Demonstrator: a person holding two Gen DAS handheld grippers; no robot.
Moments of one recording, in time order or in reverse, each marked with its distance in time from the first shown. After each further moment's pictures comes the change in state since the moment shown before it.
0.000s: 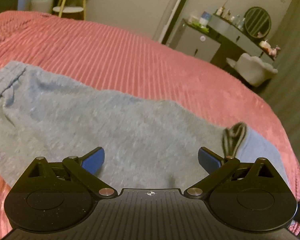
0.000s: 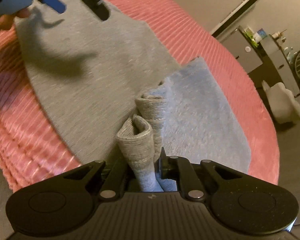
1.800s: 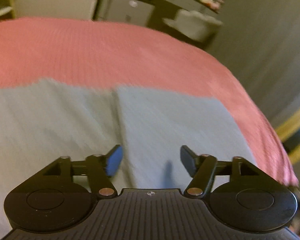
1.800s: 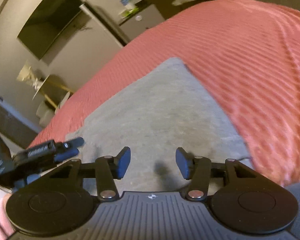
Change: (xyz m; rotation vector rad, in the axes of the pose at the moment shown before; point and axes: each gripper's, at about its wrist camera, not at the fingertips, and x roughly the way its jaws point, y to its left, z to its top) left arm 0.068 -0.125 -0.042 0.254 0.214 -0.295; right arm -0.014 -0.143 -0.173 1.286 -0.270 0.371
